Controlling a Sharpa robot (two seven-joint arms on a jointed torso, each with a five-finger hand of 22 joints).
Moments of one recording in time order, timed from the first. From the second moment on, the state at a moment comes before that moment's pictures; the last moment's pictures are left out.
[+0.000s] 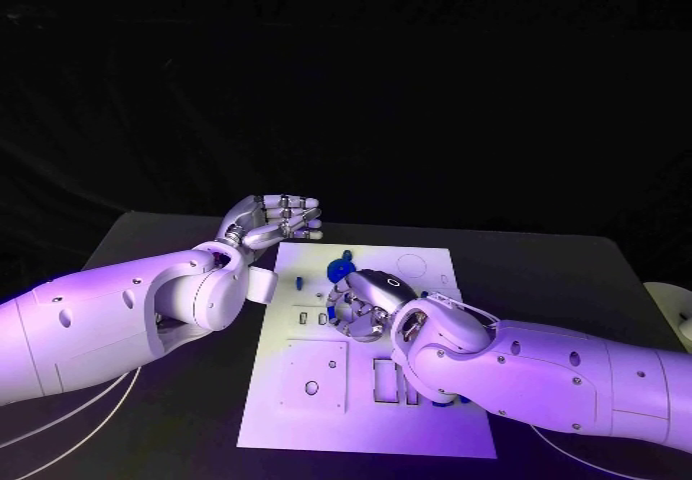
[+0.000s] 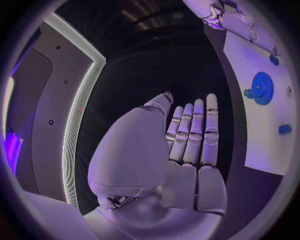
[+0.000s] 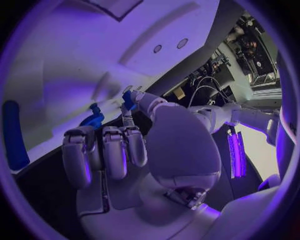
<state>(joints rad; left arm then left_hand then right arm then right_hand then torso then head) 1.26 -0.86 -0.07 1.55 -0.04 -0.39 0.44 1.58 -0.14 0.26 0.24 0.22 0.87 0.21 0.23 0.16 1.03 0.17 0.07 0.07 0.95 0.13 0.28 0.28 0.17 0.92 0.22 0.41 0.17 1.15 -0.54 -0.15 1.56 -1.46 -0.50 -0.32 1.30 -0.14 0.53 0.07 0.21 0.98 0.12 0.27 0.37 1.46 0.04 1.48 1.31 1.47 -0.03 1.56 1.31 0.01 1.46 0.09 1.57 1.31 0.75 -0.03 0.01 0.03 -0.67</state>
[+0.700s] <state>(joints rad) 1.26 -0.87 -0.07 1.55 -0.04 -0.39 0.44 1.58 -0.14 0.27 0.25 0.22 0.87 0.21 0.23 0.16 1.03 0.17 0.07 0.07 0.95 0.13 0.28 0.28 0.17 0.92 0.22 0.41 0.17 1.14 -0.52 -0.15 1.53 -1.51 -0.48 -0.32 1.28 -0.16 0.53 0.07 0.21 0.98 0.12 0.29 0.38 1.47 0.04 1.48 1.31 1.47 -0.03 1.56 1.31 0.01 1.47 0.08 1.57 1.31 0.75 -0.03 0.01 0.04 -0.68</state>
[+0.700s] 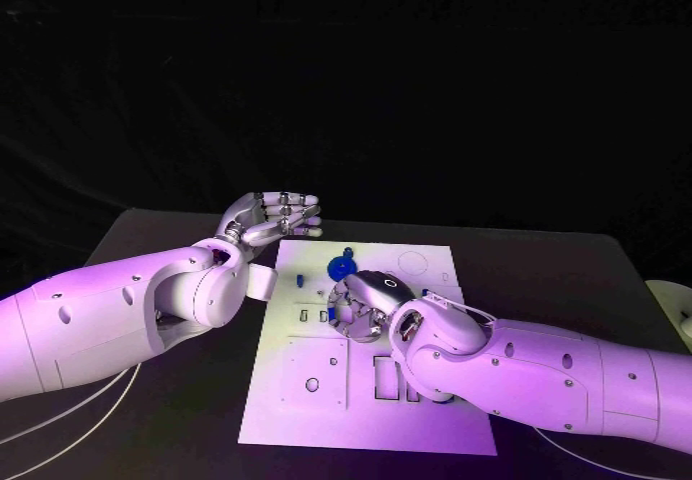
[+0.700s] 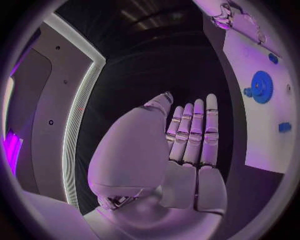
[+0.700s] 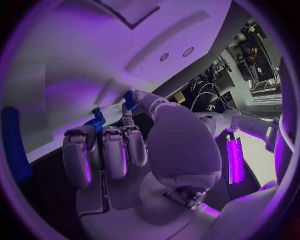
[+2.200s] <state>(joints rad) 1.26 -0.89 -0.07 1.55 -0.10 -0.38 0.39 1.46 -0.17 0.24 0.28 0.22 0.88 0.21 0.23 0.16 1.10 0.15 0.09 0.08 1.06 0.10 0.35 0.33 0.17 0.97 0.20 0.46 0.19 1.15 -0.62 -0.14 1.62 -1.54 -0.56 -0.27 1.27 -0.20 0.30 0.16 0.16 0.80 0.18 0.21 0.38 1.43 0.09 1.40 1.31 1.47 0.01 1.55 1.31 0.01 1.47 0.12 1.53 1.31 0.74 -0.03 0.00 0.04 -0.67</state>
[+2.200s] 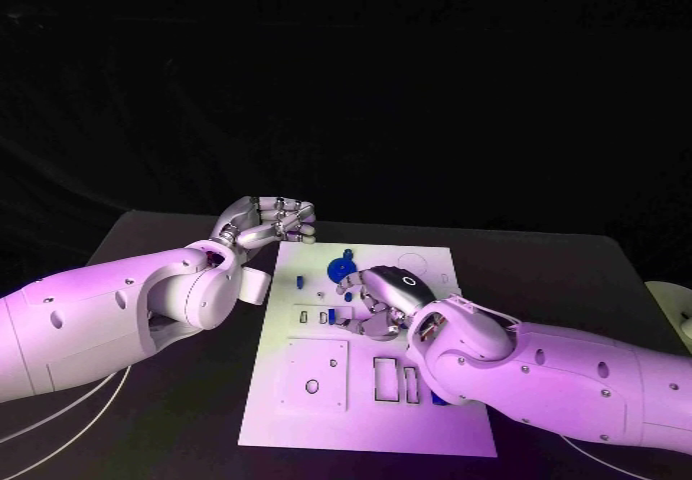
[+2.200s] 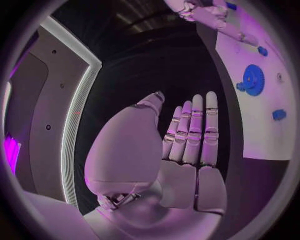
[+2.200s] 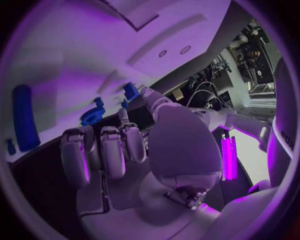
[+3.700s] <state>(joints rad) 1.31 -0.69 -0.09 1.44 -0.98 0.16 -0.50 1.12 -0.01 -0.02 0.29 0.21 0.85 0.08 0.69 0.54 1.20 0.01 1.04 0.89 1.47 -0.05 1.56 1.31 0.06 1.45 0.04 1.45 1.29 1.28 -1.01 -0.13 1.69 -0.94 -0.53 0.08 1.32 -0.18 0.34 0.18 0.30 0.82 0.17 0.25 0.39 1.38 0.09 1.35 1.31 1.47 0.02 1.53 1.31 0.03 1.47 0.12 1.43 1.31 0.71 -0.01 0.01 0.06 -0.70</state>
